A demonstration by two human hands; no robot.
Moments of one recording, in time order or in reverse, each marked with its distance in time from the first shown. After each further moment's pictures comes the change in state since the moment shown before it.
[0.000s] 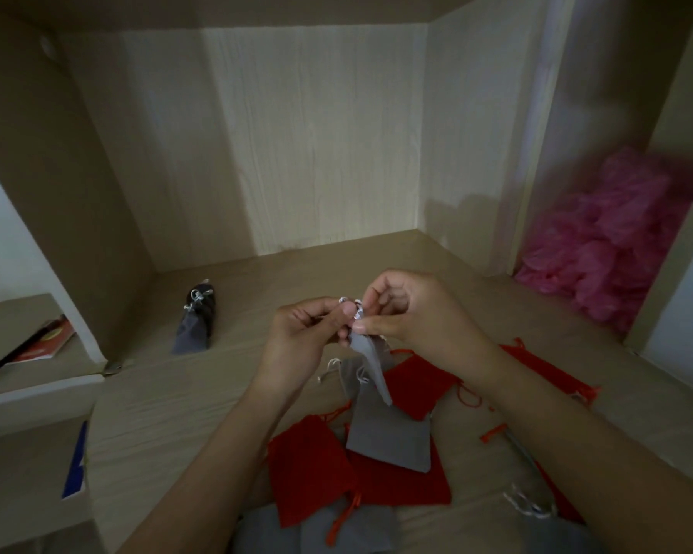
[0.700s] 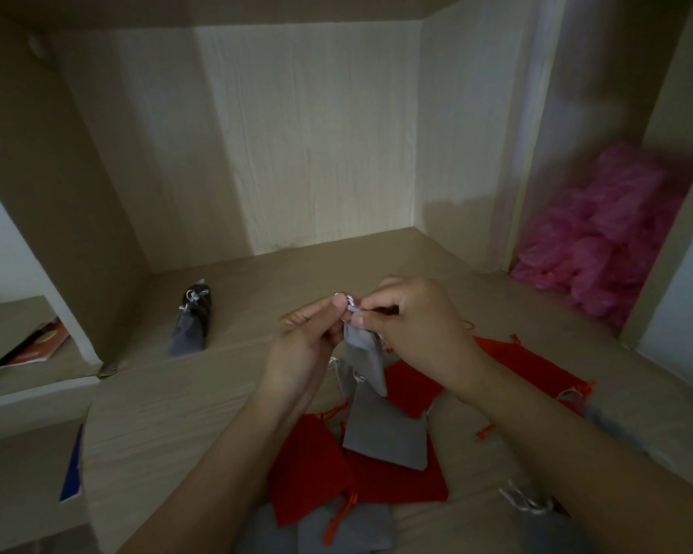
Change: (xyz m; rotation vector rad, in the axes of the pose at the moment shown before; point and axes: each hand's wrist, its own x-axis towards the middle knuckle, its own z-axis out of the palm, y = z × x) left_hand -0.004 -0.006 0.009 -0.295 -0.002 -0.099; right_hand -0.002 0.000 0.008 -0.377 0.129 -0.157
